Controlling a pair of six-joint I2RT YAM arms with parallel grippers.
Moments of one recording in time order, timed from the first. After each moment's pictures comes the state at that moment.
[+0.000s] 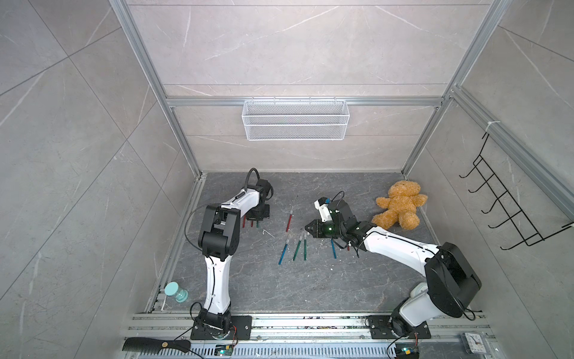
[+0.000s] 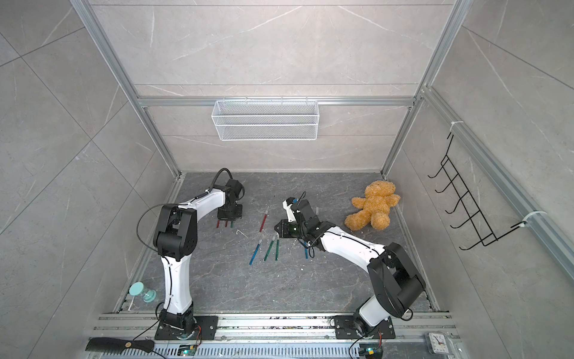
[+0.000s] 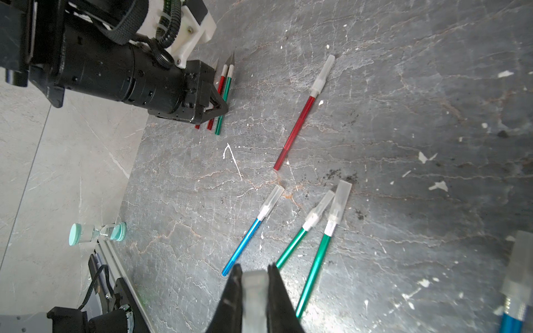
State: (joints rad) left arm -0.30 2.15 1.62 -0.87 -0.18 -0.29; right arm 0.65 1.56 0.98 -0.10 -0.30 0.58
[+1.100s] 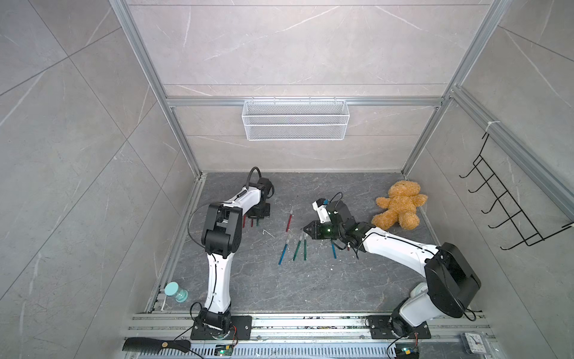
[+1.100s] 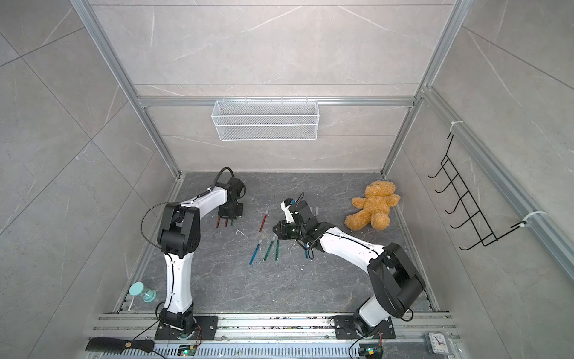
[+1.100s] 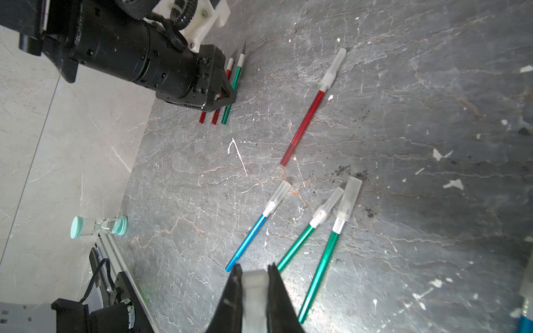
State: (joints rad) left arm -0.30 2.20 1.69 -0.91 -0.19 -0.26; right arm 0.66 1.56 0.98 -0.10 -0.30 0.58
